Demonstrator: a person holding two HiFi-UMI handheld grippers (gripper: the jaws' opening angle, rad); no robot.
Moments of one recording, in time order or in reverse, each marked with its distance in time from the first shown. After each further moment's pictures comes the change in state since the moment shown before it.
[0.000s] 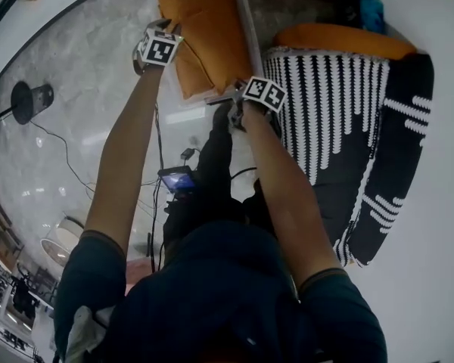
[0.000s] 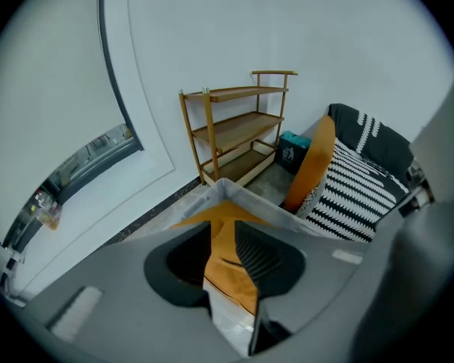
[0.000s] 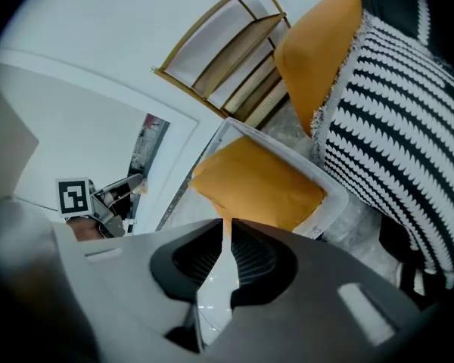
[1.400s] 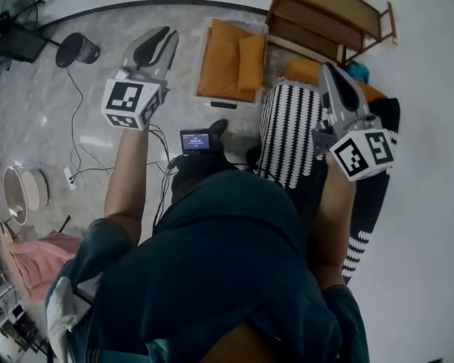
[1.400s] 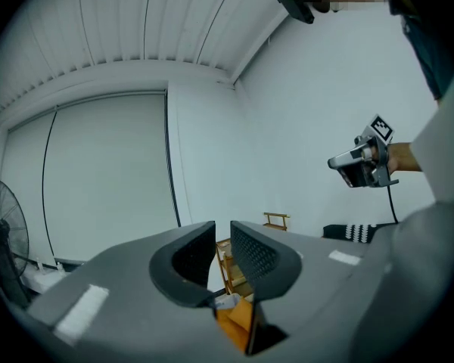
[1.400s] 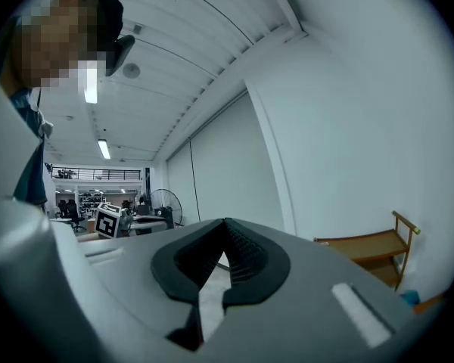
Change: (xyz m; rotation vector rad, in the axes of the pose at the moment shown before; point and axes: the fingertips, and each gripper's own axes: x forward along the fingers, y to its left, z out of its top) left arm -0.633 -0.208 0.114 -0.101 -0.821 0.359; right arm -0.637 0.255 -0.042 -1.256 -0.618 0.615
